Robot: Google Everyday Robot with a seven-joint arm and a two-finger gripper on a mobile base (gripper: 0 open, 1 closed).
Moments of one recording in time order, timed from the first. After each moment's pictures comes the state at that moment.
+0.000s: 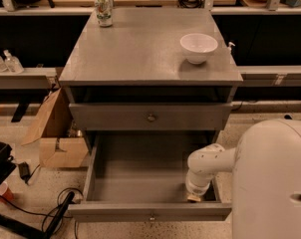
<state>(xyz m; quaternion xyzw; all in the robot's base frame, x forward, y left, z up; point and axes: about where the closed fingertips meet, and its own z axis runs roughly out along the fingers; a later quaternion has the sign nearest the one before) 0.513 -0.175 0.369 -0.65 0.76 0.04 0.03</state>
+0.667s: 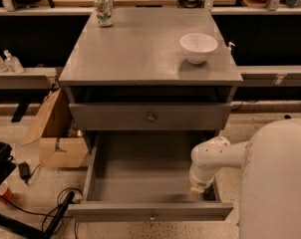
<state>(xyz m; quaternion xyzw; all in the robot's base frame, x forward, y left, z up) 0.527 -0.187 0.400 -0.65 0.76 0.01 0.04</state>
